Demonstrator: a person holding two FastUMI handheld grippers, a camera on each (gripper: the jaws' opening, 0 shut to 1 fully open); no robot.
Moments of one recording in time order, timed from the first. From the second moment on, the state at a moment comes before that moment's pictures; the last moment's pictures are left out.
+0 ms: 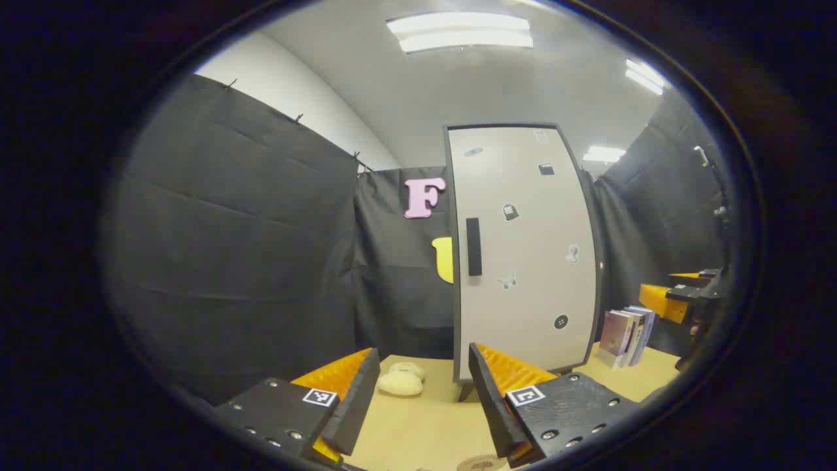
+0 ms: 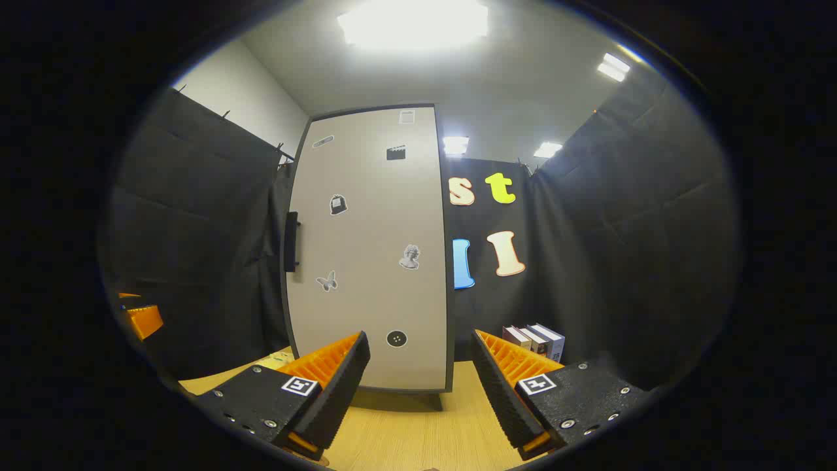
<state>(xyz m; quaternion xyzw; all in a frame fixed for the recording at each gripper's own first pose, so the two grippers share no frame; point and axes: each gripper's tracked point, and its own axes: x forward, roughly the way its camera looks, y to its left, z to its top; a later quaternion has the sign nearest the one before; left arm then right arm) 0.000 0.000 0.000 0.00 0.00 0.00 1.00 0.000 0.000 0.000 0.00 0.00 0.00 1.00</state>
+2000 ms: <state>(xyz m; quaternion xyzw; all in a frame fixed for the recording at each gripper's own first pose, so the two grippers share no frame) -0.025 0.076 -0.002 0.04 0.01 0.07 1.00 0.094 0.124 0.046 0.03 -0.01 0.10 0.99</state>
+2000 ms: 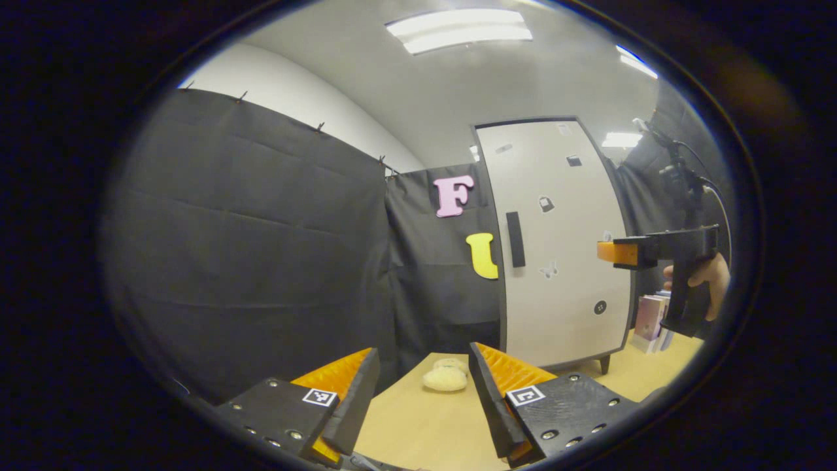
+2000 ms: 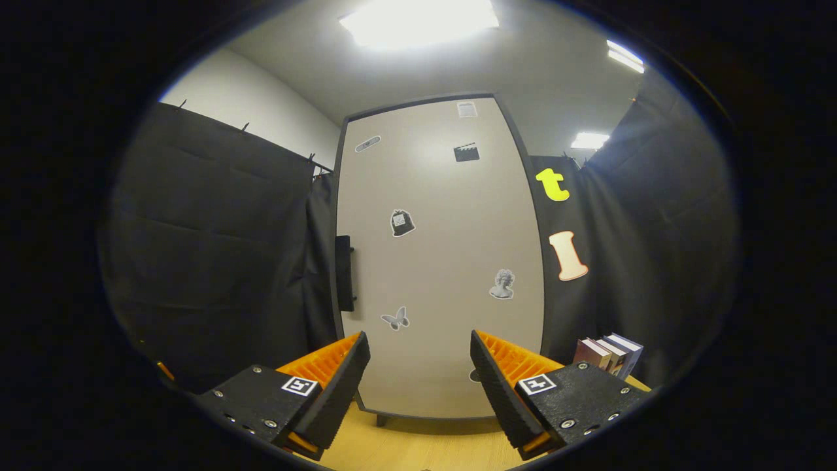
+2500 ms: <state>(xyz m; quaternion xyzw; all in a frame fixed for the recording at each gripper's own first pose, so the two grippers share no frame) -0.038 0.124 -0.009 0.03 0.01 0.11 0.99 0.151 0.206 0.076 0.02 -0.02 0.13 0.99</state>
